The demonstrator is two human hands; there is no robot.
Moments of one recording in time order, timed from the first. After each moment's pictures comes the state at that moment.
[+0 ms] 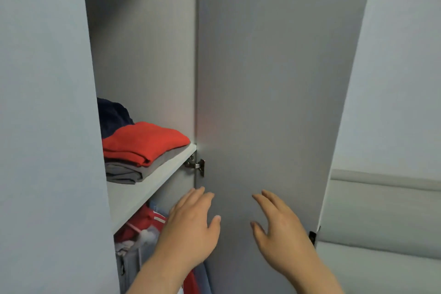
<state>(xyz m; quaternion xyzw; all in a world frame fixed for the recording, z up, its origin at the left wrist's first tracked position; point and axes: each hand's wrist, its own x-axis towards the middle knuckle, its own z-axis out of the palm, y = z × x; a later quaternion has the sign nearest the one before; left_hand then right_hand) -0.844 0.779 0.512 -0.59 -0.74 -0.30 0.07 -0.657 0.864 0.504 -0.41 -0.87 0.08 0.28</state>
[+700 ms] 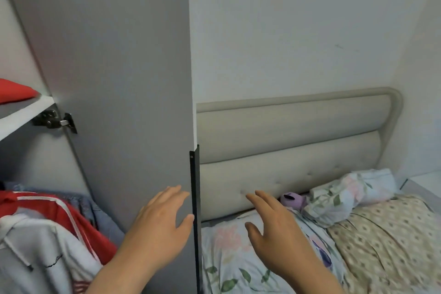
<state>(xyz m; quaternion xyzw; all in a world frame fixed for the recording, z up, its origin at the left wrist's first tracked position) -0.704 0.772 0.433 -0.74 -0.63 -0.22 -0.09 -0.455 0.759 0.414 -0.61 -0.75 0.09 0.23</state>
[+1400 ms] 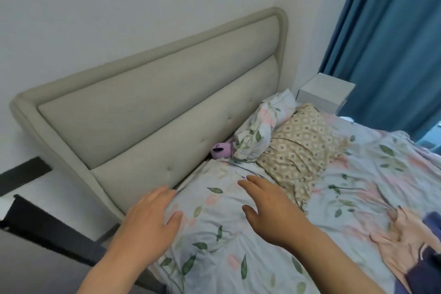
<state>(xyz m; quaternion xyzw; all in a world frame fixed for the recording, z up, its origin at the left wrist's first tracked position) -0.566 0.911 0.364 -0.86 -0.46 -0.07 -0.20 -0.325 0.792 0.347 -0.77 -0.61 0.13 0.13</state>
